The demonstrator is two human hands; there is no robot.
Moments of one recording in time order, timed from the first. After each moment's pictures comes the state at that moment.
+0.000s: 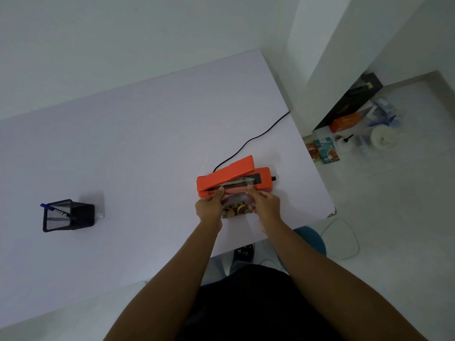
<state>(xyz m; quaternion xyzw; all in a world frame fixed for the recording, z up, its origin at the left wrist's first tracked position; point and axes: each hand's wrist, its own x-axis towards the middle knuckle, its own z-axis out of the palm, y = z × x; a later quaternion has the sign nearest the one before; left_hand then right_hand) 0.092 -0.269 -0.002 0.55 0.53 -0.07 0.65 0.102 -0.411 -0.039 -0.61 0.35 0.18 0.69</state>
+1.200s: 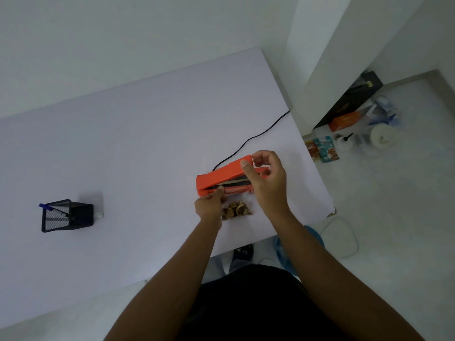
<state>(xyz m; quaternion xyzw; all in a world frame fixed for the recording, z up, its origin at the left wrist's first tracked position) 0.094 -0.267 -0.008 0.55 0.53 -0.09 0.64 0.130 -0.401 0.074 -0.77 0.07 -0.01 0.63</state>
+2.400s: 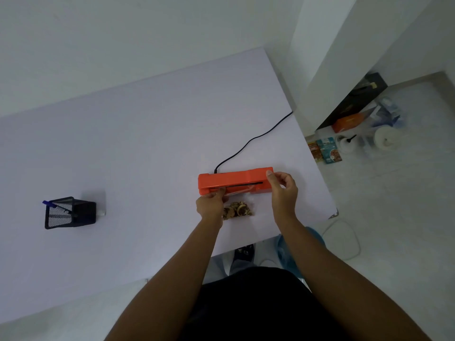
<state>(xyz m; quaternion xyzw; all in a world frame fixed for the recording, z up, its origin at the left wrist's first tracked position) 0.096 -0.264 -0.012 0.56 0.52 -0.08 0.64 0.125 -0.436 -0.015 -0.71 0.28 0.02 0.65</state>
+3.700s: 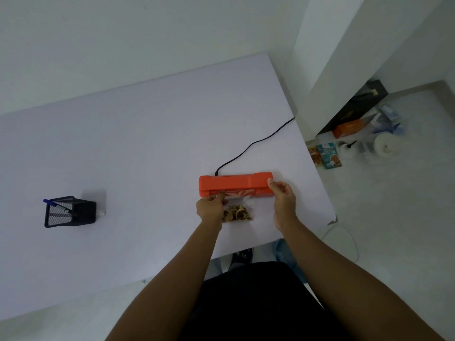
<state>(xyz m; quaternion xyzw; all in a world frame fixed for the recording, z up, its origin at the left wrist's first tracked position) 0.095 -0.263 -0.021 0.56 0.53 -0.08 0.63 0.125 -0.447 -0.032 -0.61 0.33 0.12 0.71</state>
